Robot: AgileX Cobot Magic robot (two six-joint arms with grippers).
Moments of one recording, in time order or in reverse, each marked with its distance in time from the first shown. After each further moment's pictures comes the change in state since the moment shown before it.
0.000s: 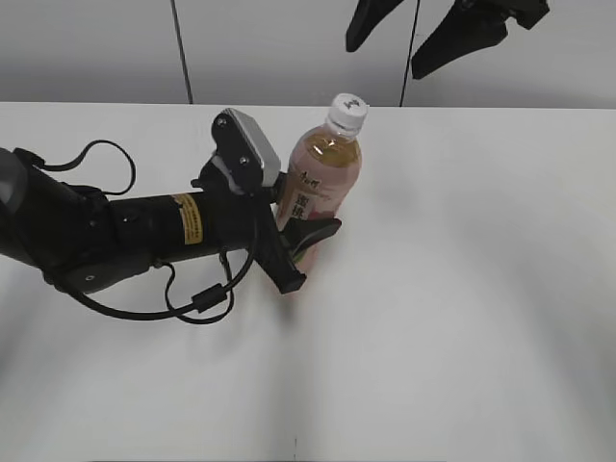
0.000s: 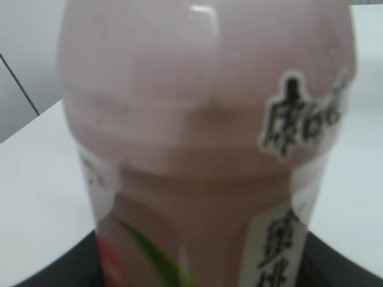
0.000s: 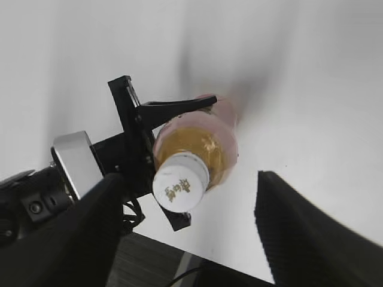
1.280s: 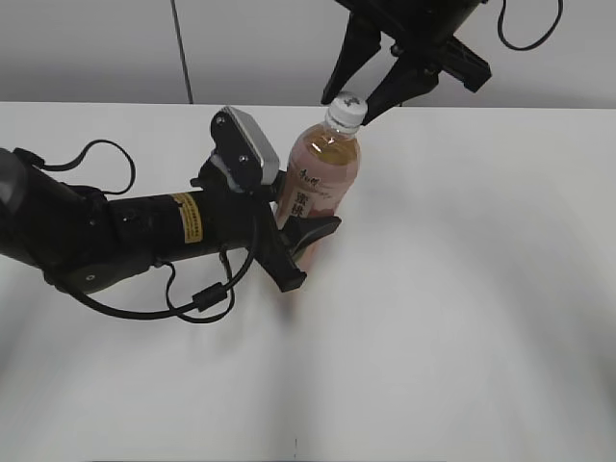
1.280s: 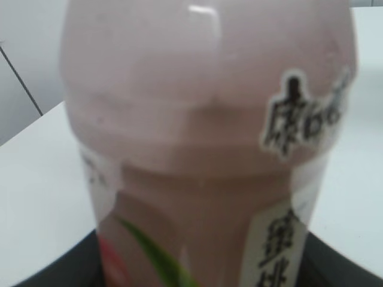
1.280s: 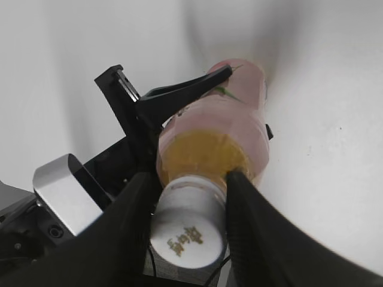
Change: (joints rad) left arm 0.000 0.000 0.000 -0.015 -0.005 0.003; right arm 0.000 0.125 0.000 0.122 0.001 0.112
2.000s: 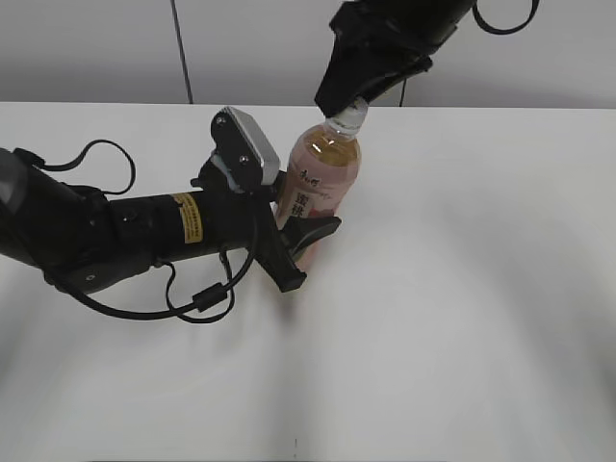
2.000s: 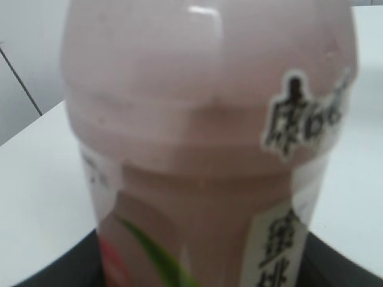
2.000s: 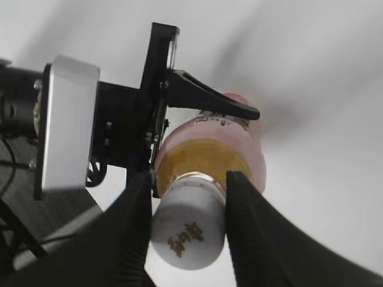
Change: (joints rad) left arm 0.000 0.000 0.000 0.001 0.002 0.002; right arm 0.000 0.000 0.000 0.032 0.000 -0.870
